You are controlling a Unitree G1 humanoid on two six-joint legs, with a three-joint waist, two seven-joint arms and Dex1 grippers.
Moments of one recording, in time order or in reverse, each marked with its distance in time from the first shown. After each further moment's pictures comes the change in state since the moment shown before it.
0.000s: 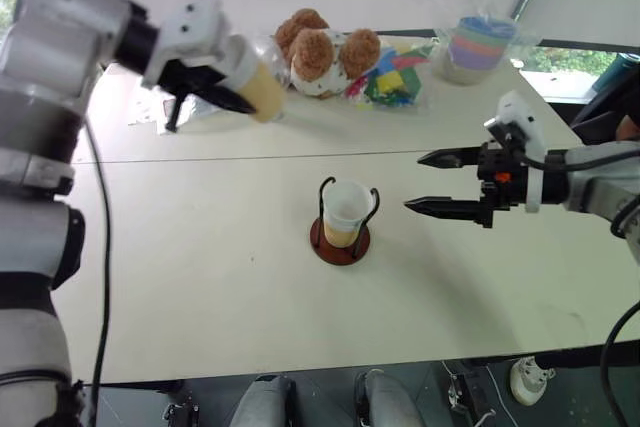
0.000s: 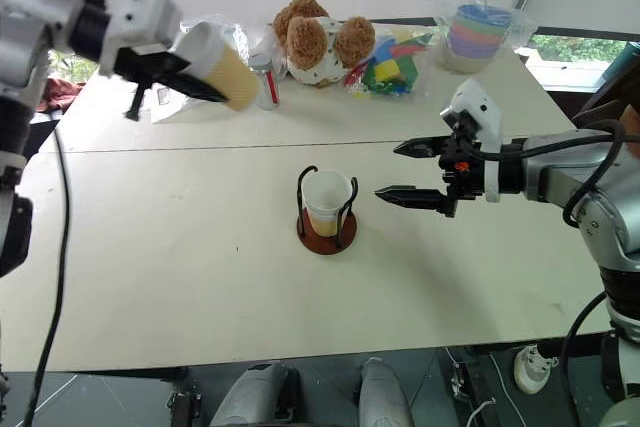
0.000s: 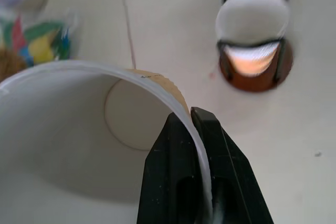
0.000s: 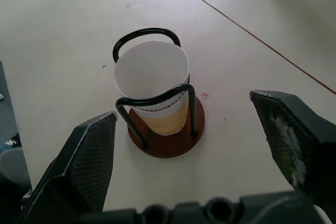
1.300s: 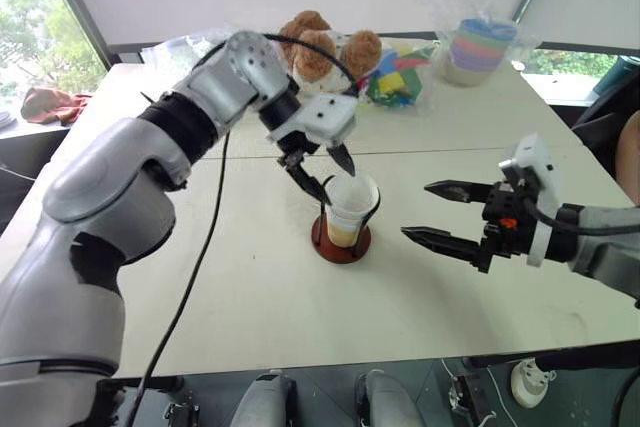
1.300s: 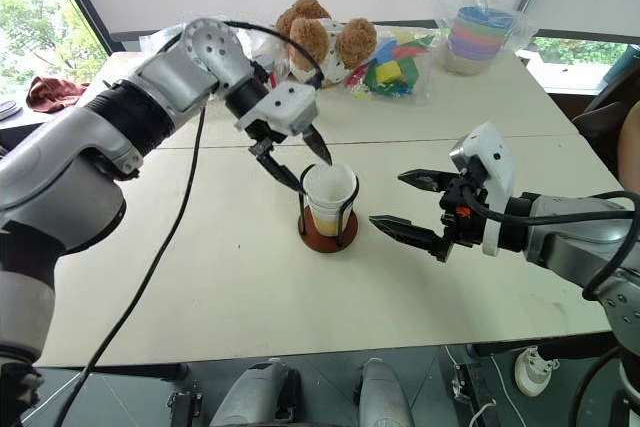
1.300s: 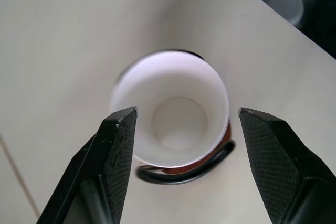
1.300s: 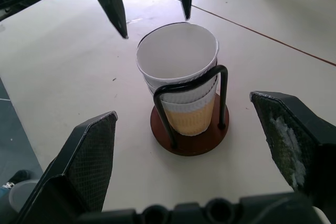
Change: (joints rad) left arm -0.142 -0.285 -0.518 0.270 -0.307 -0.282 0.000; right arm 0.310 0.082 -0.247 -0.329 0.292 0.130 -0.372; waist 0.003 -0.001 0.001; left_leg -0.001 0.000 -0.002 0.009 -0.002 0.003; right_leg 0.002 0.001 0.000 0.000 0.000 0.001
